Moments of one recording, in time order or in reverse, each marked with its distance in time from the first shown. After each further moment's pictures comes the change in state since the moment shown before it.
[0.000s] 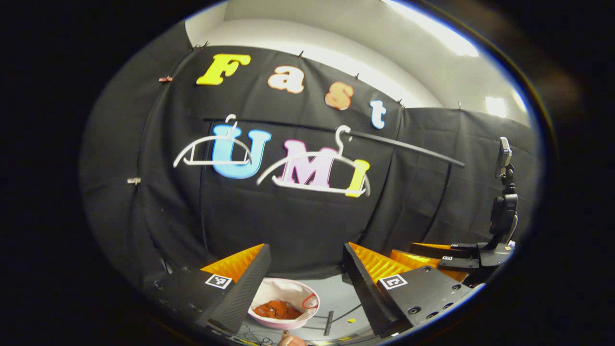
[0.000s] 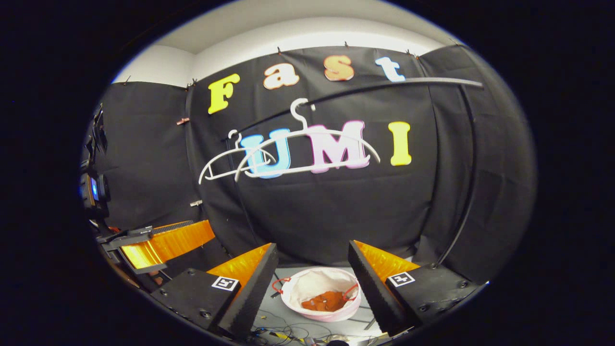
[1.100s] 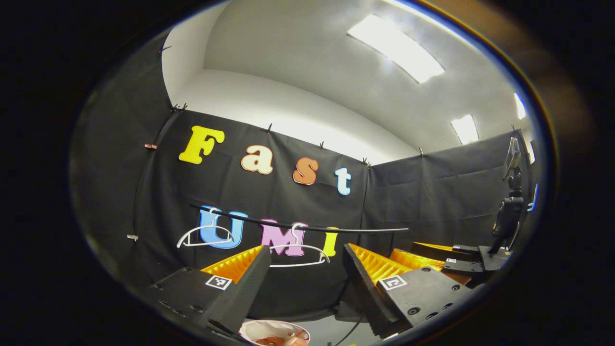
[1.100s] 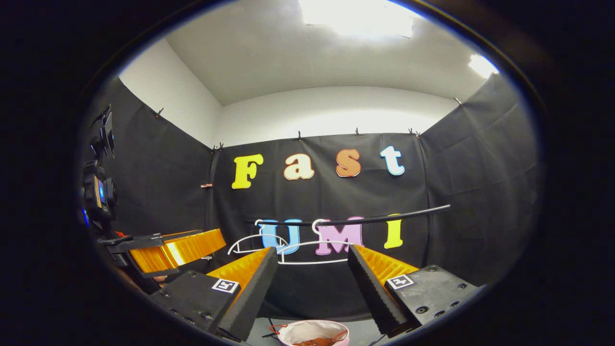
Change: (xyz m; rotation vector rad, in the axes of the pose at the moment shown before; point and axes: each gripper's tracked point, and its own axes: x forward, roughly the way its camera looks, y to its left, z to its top) left arm -0.129 -0.089 0.153 0.112 -0.362 -0.089; right arm -0.160 0.033 0.175 -0.065 -0.478 0.035
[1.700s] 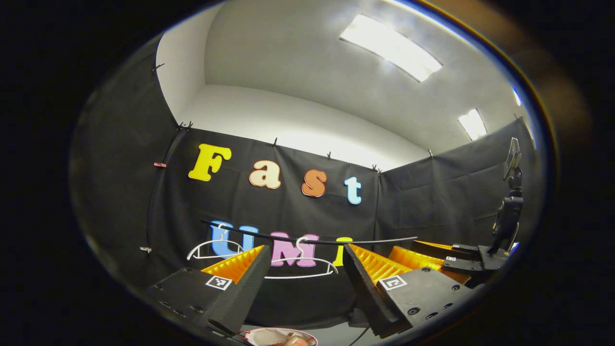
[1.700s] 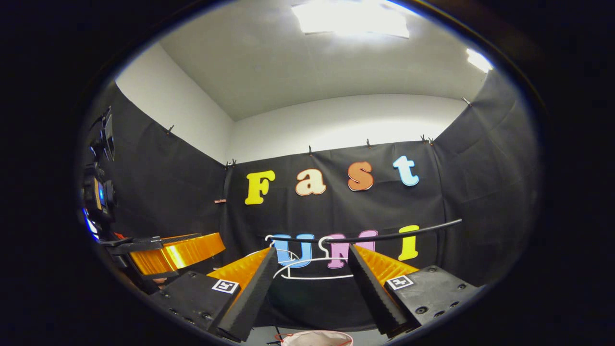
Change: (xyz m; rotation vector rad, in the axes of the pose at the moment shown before) left arm 0.011 -0.026 0.019 0.046 -0.036 0.101; right arm 0.021 -0.011 0.023 0.073 -0.052 0.129
